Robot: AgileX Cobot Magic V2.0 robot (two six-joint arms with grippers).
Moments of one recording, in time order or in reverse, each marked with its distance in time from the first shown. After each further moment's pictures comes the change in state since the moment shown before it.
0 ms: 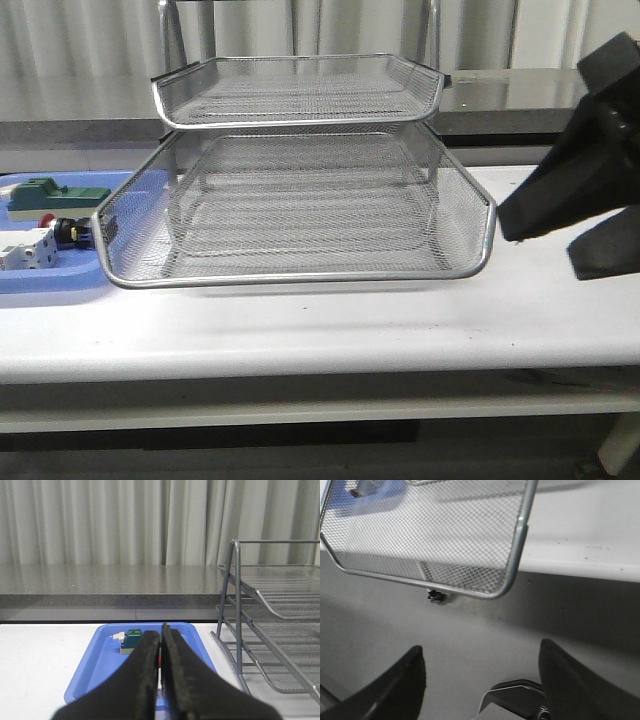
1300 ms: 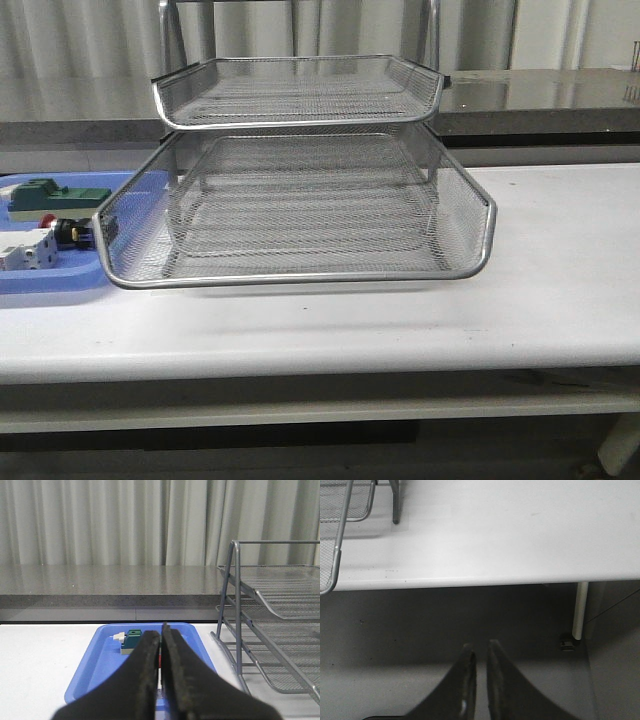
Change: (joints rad) left arm 0.000 0.000 0.000 0.000 0.000 0.000; right arm 0.000 -0.501 -0.276 -1.192 0.426 0.946
